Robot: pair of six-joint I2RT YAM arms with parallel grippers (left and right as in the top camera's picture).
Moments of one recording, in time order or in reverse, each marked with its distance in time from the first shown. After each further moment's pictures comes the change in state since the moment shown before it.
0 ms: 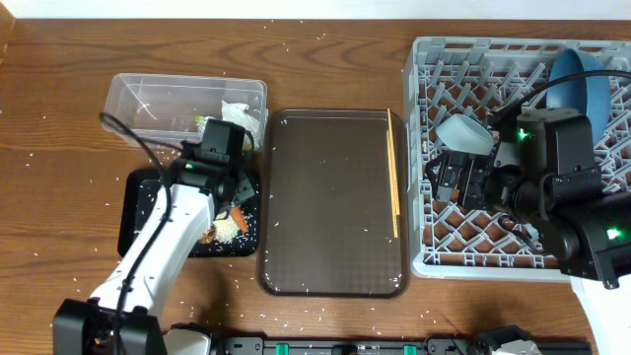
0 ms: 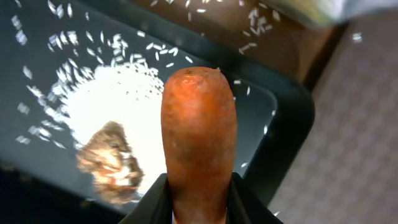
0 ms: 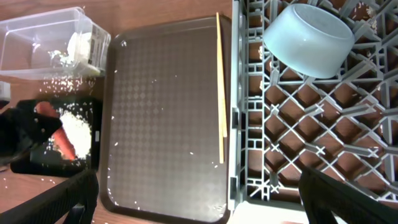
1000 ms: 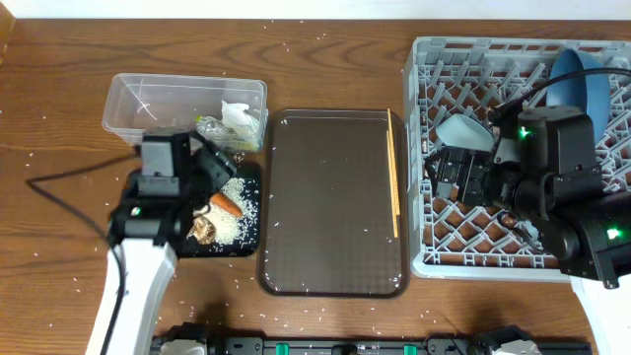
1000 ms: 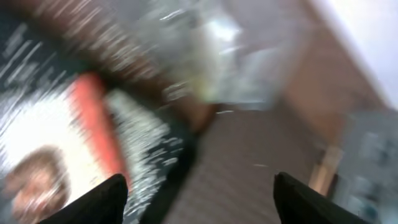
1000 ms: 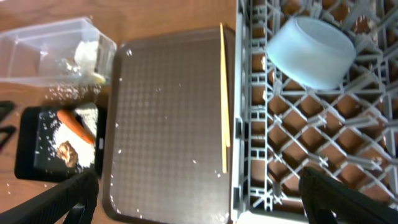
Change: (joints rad) left arm 0.146 -0.323 -0.030 0.156 0.259 -0.051; right arm 0.000 0.000 0.000 0.046 0.000 0.000
